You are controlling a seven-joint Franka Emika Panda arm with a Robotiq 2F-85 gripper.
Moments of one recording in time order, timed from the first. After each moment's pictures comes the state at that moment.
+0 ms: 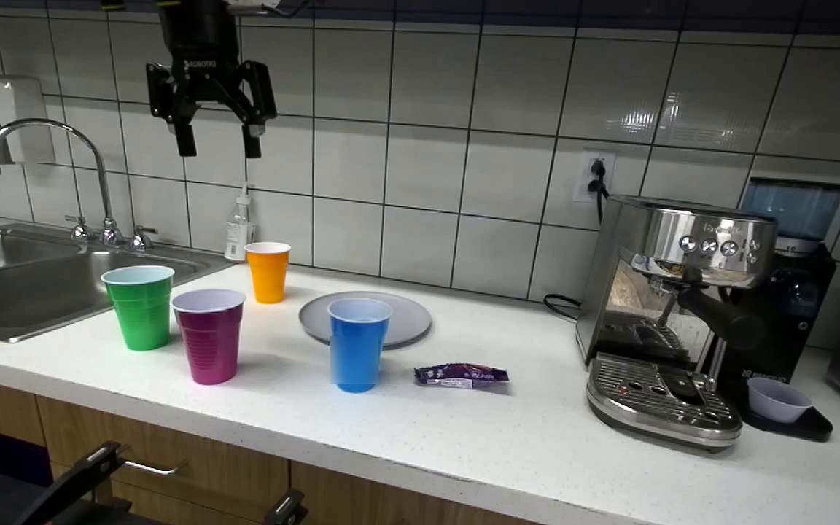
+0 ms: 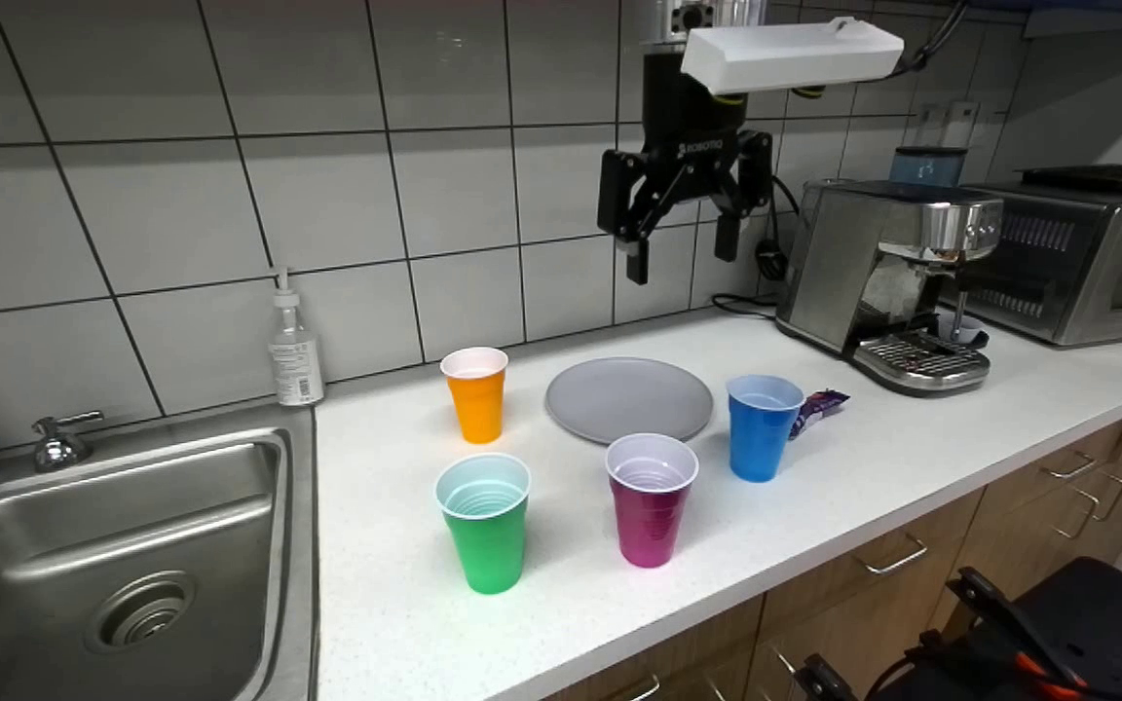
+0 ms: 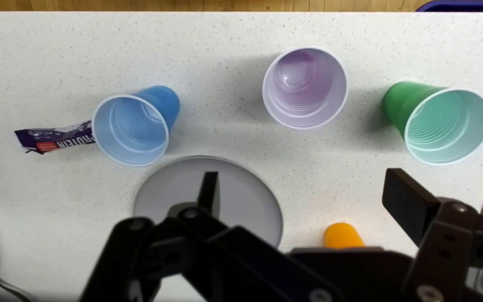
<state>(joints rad) 0.11 -0.43 0.13 -2.51 -0.05 2.14 0.20</state>
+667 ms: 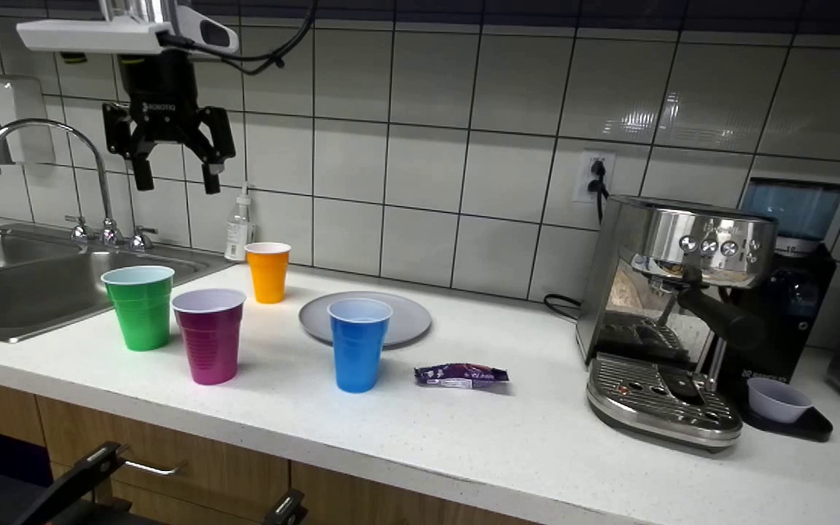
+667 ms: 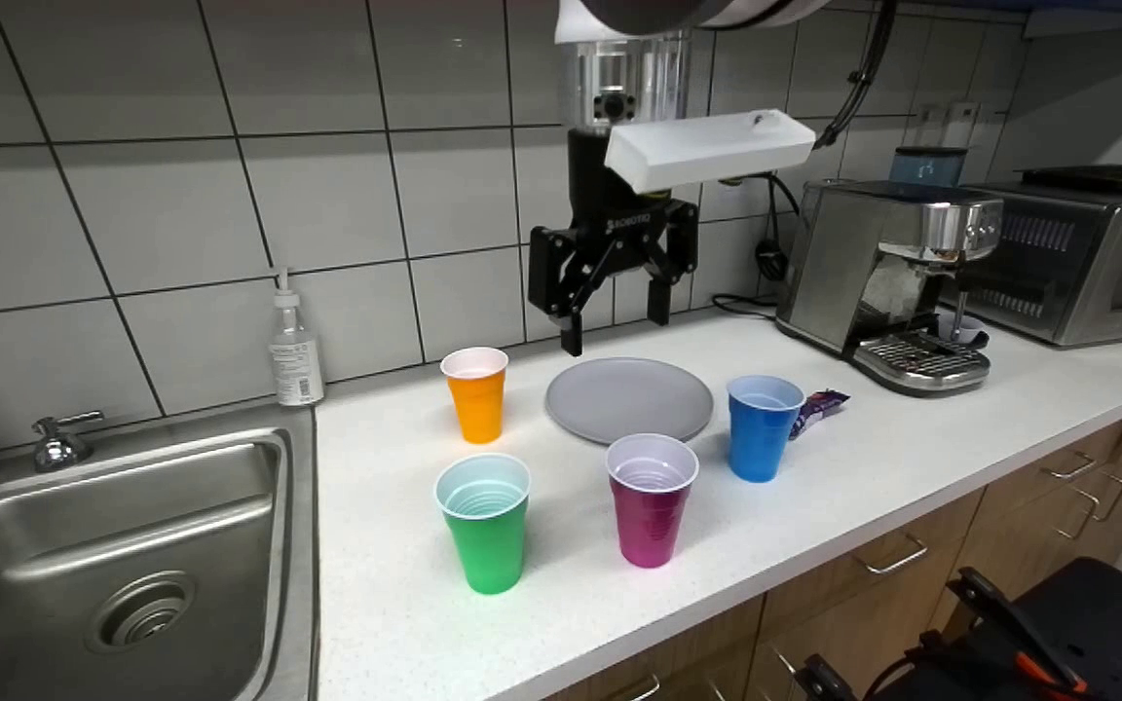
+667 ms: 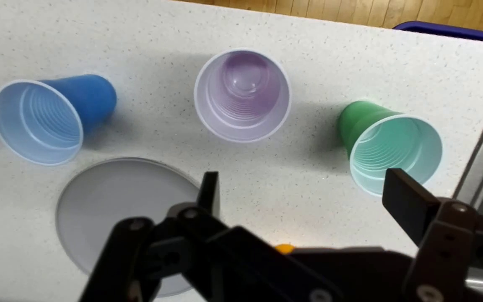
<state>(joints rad) 0.18 -0.31 0.20 -2.53 -0.02 2.28 0.20</state>
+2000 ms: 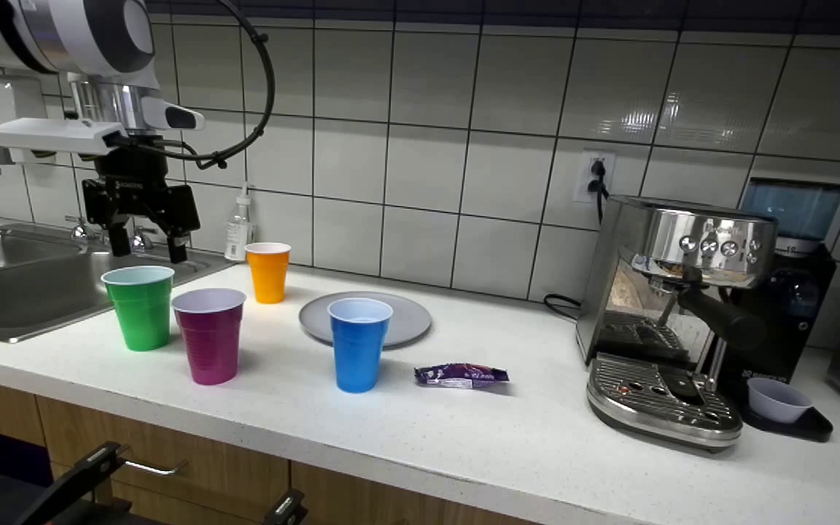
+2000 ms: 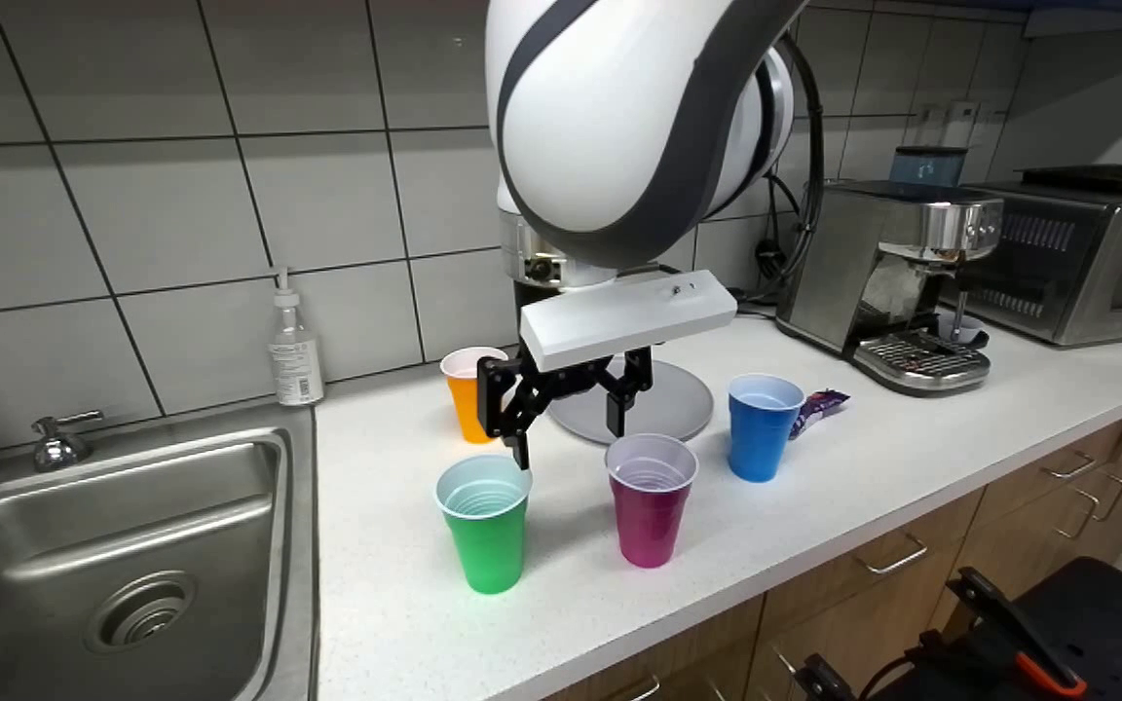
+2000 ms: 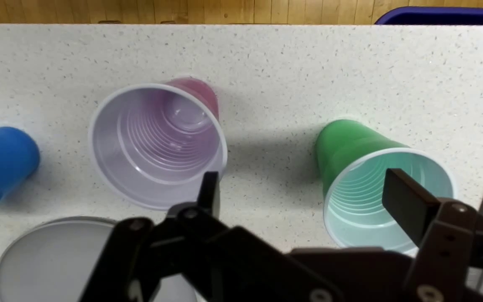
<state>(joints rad) 0.20 -0.07 0.28 -2.57 -0.07 2.53 0.48</state>
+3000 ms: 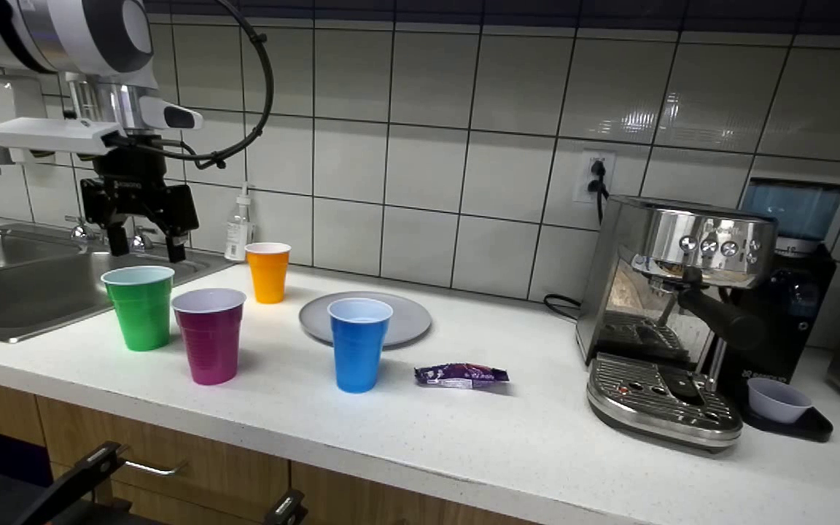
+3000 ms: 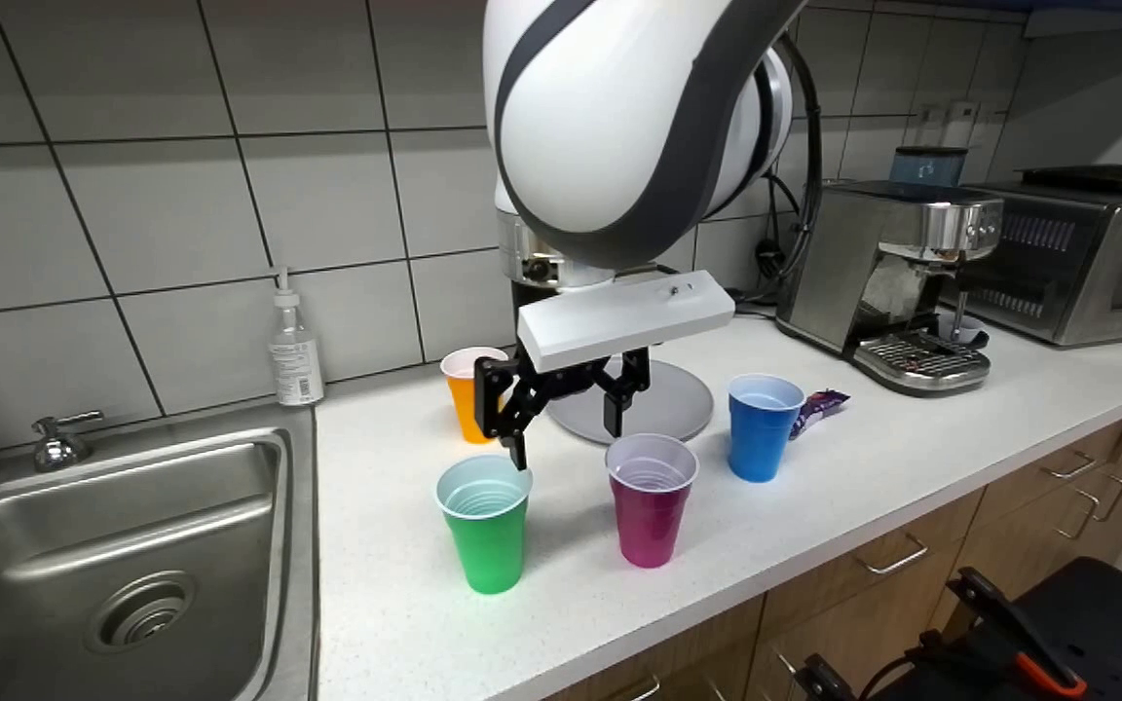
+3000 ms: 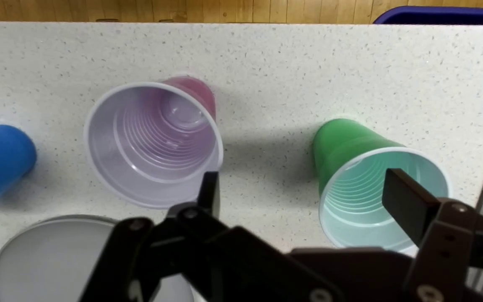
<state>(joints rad) 0.21 -0.07 0.28 -2.56 -0.07 2.54 0.48</state>
